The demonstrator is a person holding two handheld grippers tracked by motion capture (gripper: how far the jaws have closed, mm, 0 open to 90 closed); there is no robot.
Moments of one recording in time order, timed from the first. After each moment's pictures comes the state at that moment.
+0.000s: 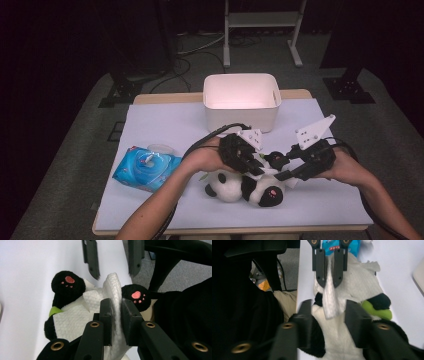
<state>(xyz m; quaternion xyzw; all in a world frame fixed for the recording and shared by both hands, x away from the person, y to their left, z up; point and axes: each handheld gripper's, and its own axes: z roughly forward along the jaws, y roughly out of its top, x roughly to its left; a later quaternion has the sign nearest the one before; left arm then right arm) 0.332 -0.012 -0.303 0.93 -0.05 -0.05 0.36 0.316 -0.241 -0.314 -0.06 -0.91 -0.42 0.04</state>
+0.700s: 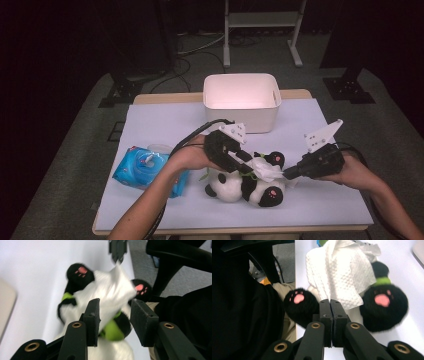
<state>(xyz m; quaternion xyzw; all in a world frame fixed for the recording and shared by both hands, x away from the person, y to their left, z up) 0.338 0.030 -0.297 0.92 -0.01 -0.03 0.38 0.313 -0.272 -0.331 -0.10 -0.91 -0.40 0.06</state>
